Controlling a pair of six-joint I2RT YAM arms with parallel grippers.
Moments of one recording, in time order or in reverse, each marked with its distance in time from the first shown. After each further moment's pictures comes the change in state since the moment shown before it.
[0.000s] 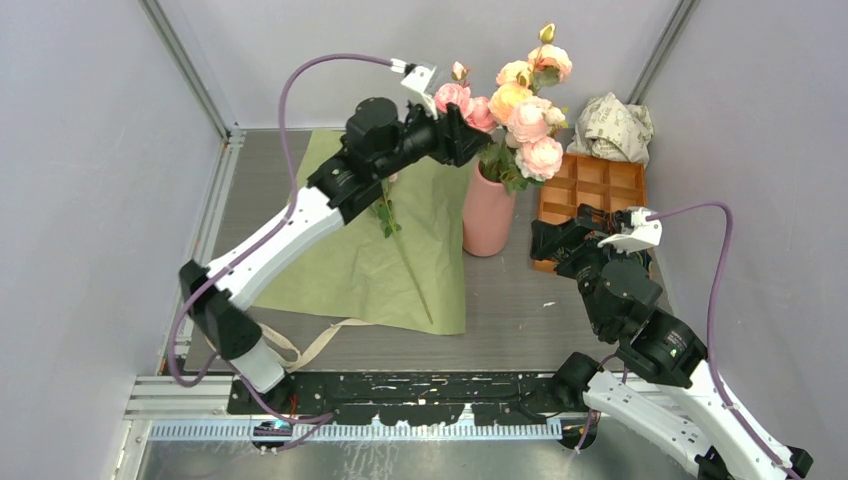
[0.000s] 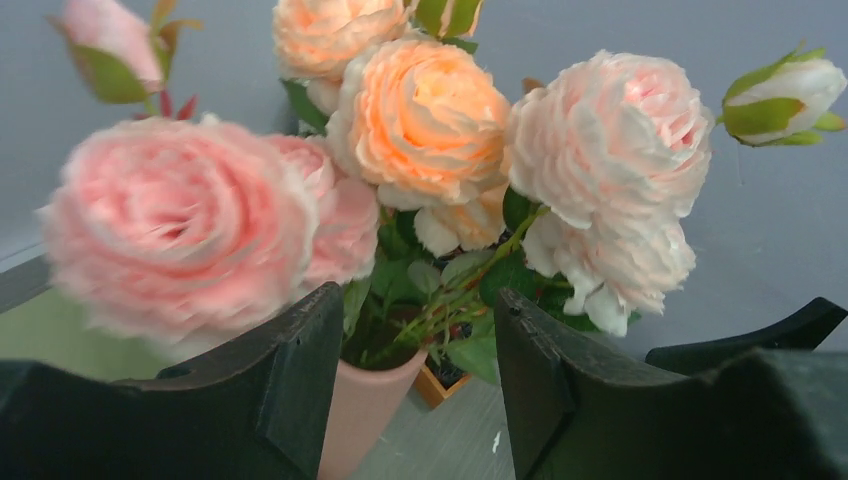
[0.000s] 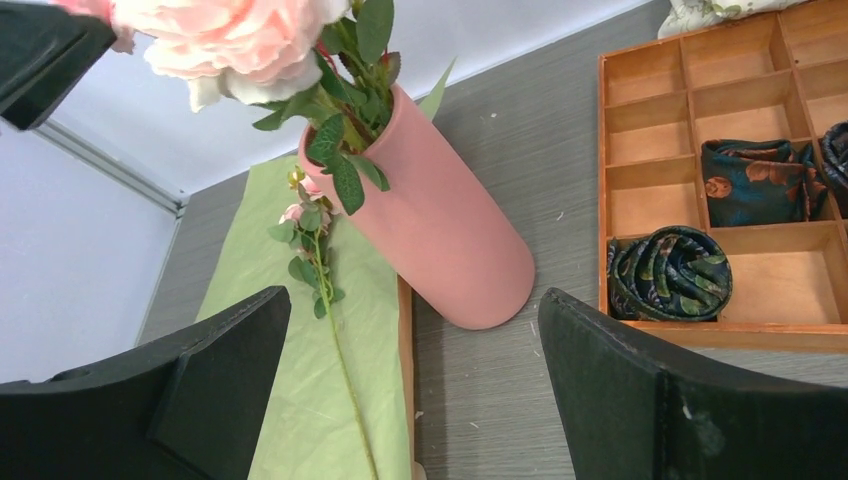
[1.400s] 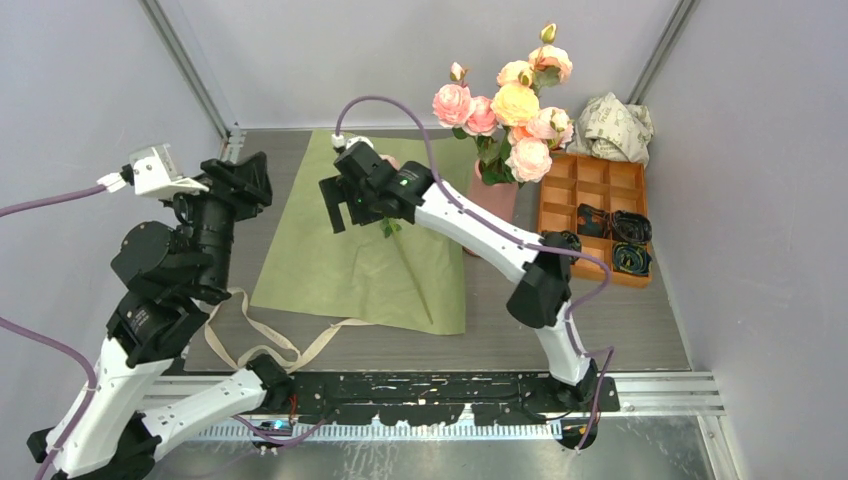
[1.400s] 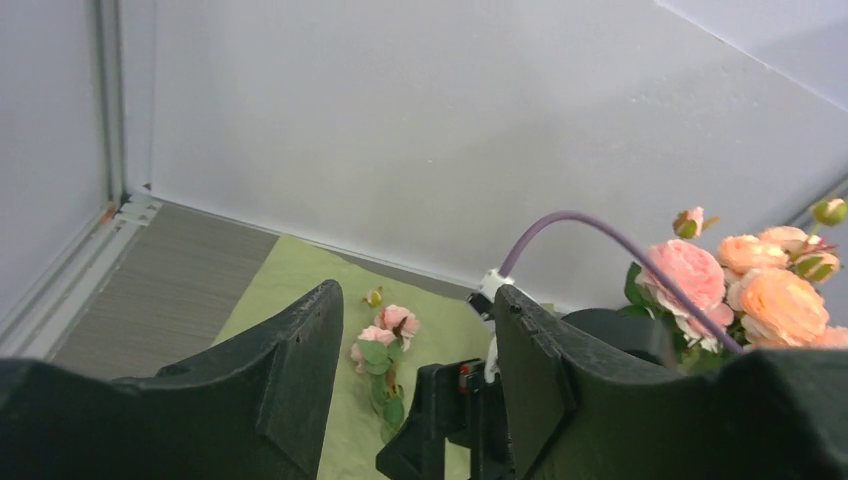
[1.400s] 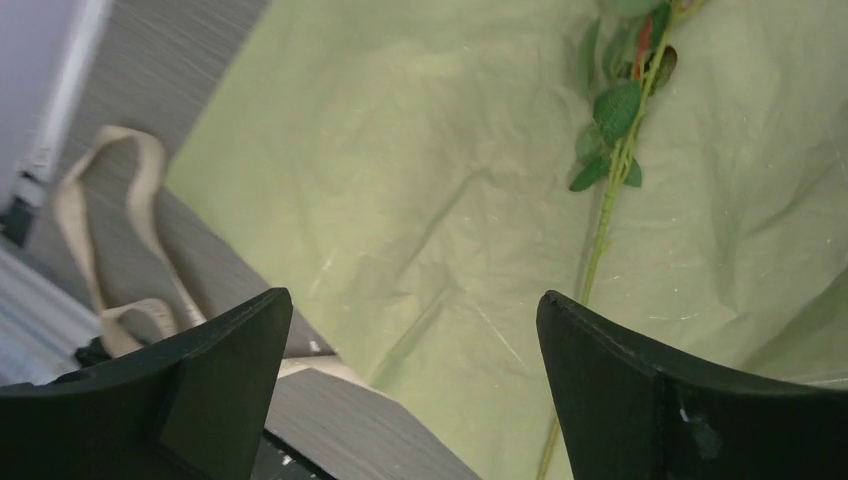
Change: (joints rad) left arm 0.000 -0.935 -0.473 -0.268 -0.948 0.095; right arm 0.193 1.535 1.252 -0.282 -0.558 -0.145
